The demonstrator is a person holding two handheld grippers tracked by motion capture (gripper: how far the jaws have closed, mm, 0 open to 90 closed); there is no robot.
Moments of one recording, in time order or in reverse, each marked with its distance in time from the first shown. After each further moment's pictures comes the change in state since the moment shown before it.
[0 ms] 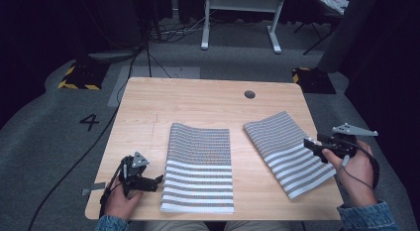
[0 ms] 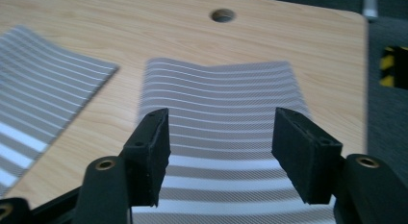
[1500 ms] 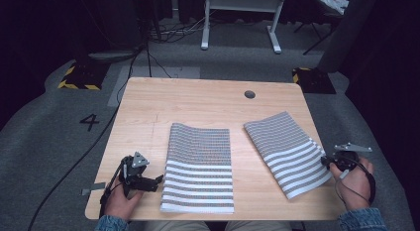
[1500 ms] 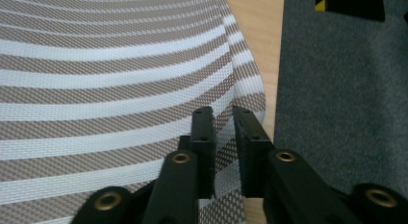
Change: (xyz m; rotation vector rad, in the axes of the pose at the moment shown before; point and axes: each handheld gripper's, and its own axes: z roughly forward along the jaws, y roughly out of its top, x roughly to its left) left arm 0.000 0.000 0.000 0.000 0.000 0.001; right arm -0.045 -0.071 0.028 0.203 -0.192 0.013
